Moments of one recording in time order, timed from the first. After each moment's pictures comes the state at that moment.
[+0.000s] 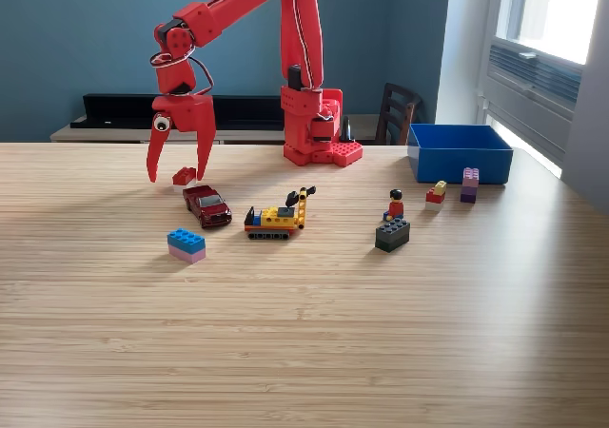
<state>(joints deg) 60.7 88.9 111.2 58.0 20.9</state>
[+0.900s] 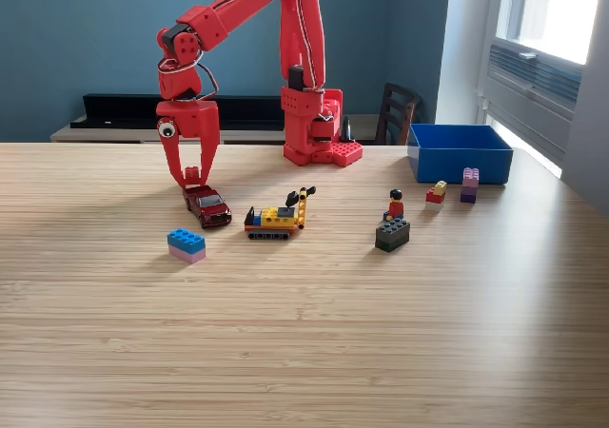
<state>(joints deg) 57.7 88.9 112.9 56.2 20.5</state>
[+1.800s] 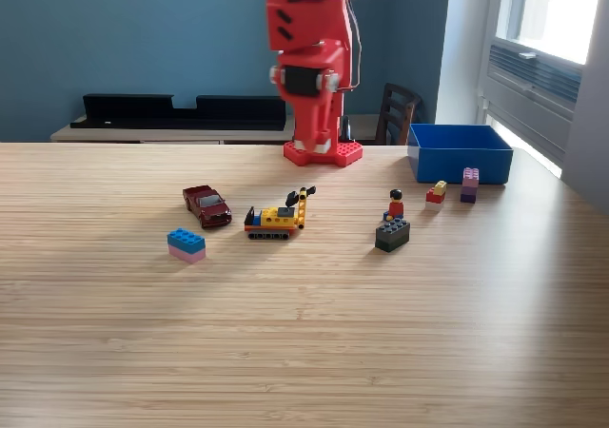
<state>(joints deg) -3.4 88.8 81.6 98.4 20.8</state>
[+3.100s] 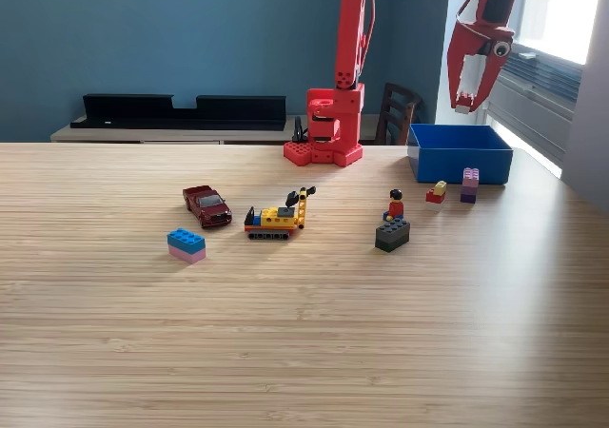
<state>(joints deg) -78.6 88.8 80.3 98.8 6.9</state>
